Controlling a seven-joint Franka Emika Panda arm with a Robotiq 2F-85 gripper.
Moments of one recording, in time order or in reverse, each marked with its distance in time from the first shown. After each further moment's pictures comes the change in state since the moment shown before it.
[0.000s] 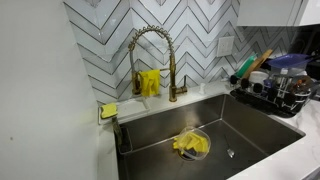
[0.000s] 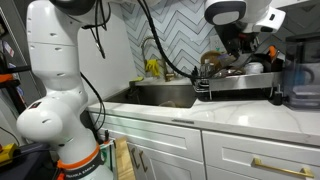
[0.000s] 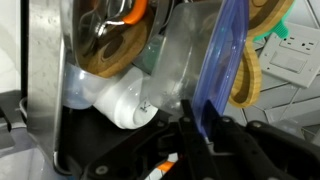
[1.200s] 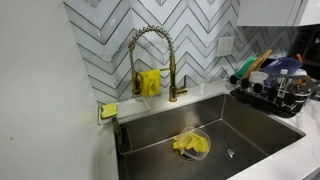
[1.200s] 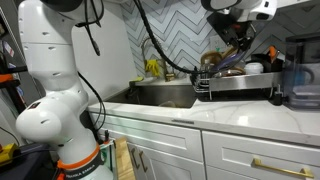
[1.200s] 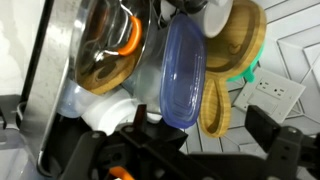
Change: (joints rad) arm -0.025 -0.074 -0.003 0.013 -0.131 -0.208 -0.036
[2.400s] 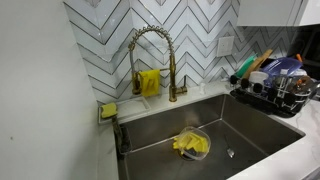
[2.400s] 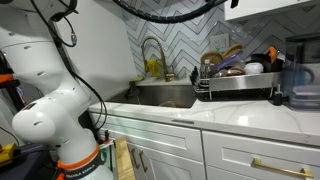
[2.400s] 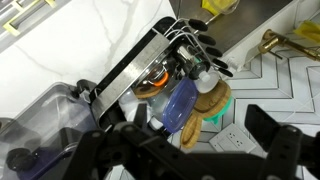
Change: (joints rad) arm -0.105 -0.247 -0.159 0.152 -0.321 -0.536 -0.222
